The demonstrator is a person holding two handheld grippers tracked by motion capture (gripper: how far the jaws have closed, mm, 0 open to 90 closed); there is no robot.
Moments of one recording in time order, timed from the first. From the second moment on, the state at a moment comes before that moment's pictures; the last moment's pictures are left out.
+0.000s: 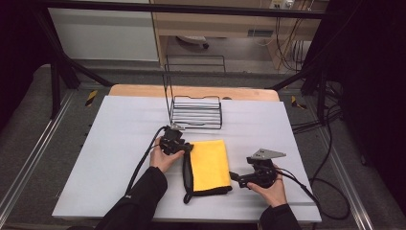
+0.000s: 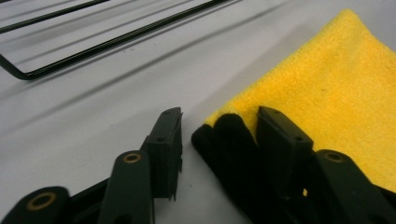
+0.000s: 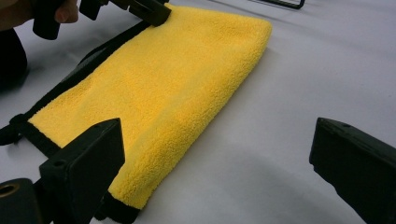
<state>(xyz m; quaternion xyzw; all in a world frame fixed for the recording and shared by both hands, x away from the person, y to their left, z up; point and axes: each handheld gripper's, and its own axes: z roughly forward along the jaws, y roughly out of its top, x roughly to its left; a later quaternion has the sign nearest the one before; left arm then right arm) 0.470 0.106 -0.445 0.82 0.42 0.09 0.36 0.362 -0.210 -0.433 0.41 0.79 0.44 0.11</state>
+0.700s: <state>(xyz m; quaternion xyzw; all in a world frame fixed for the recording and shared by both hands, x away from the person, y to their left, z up) 0.468 0.103 -0.445 0.83 0.42 0.08 0.37 0.391 -0.198 -0.424 0.43 0.77 0.46 0.11</state>
